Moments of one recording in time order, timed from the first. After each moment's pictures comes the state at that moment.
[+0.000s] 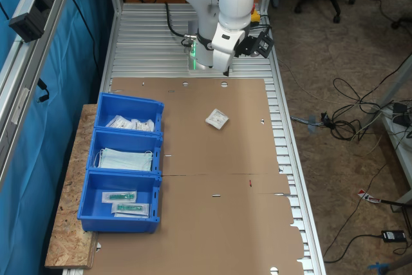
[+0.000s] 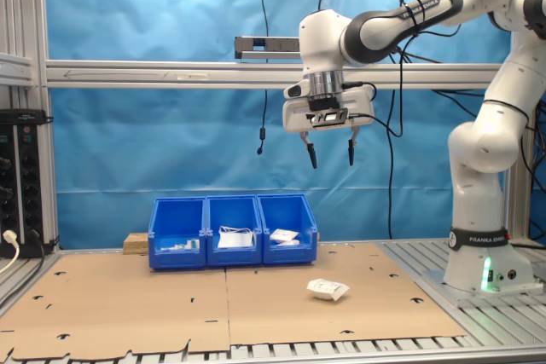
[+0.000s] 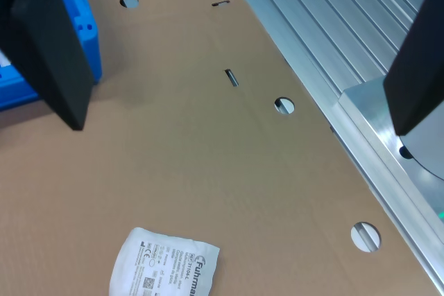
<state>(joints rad) -0.18 -0.51 0.22 -2.50 0.15 1.88 -0.35</state>
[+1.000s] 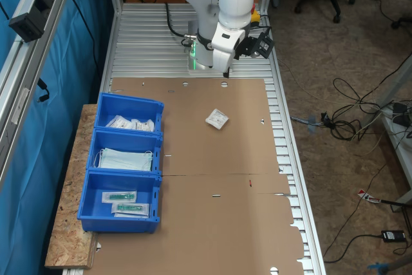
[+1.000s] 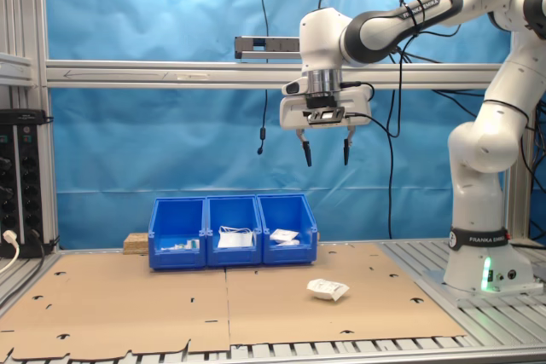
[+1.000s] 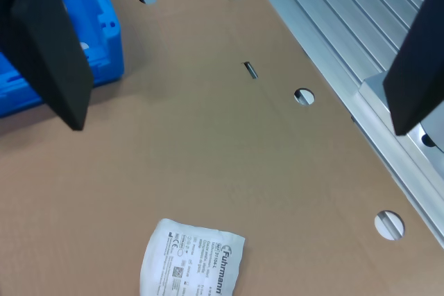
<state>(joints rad) -0.18 -0.51 0.22 -2.50 0.15 1.93 -0.35</state>
